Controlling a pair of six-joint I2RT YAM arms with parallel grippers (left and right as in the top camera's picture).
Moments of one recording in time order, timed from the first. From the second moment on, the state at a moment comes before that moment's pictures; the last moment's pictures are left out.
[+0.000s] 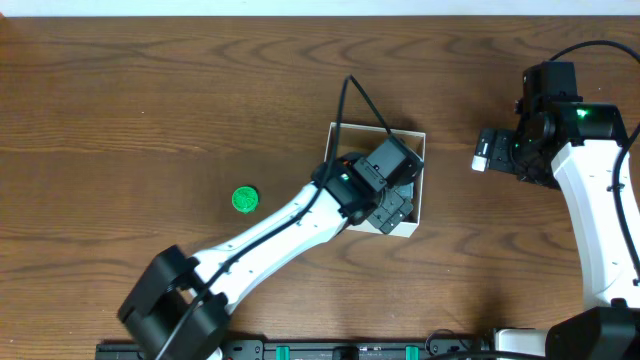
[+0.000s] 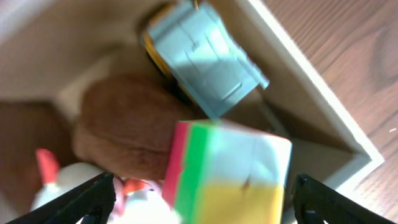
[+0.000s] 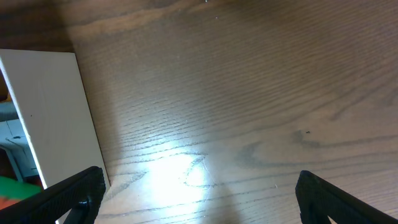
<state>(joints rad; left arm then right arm) -0.87 1.72 1.31 -0.67 -0.04 -0.04 -0.02 1.53 1.40 -1.22 0.10 0.28</state>
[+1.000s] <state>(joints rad) -0.80 1.65 1.33 -0.80 -0.04 -0.21 -0.02 1.53 1.40 -1.21 0.10 0.28</state>
